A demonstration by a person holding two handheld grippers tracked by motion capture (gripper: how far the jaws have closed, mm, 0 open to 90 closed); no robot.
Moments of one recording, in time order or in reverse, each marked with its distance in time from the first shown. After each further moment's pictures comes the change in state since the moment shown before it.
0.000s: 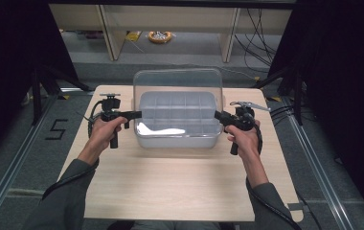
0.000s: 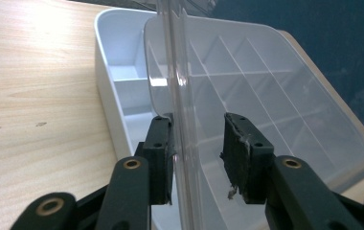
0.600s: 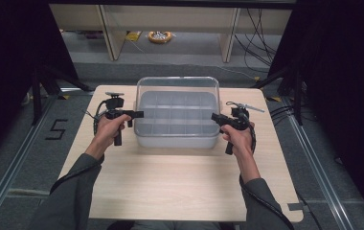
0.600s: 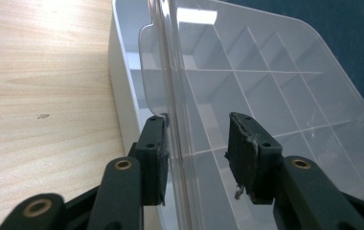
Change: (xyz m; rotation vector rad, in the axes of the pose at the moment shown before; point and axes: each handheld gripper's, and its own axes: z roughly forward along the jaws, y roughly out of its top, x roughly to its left) left arm 0.011 0.001 0.023 0.060 0.035 -0.047; right arm -0.011 -0.011 0.027 0.052 -0.023 0.100
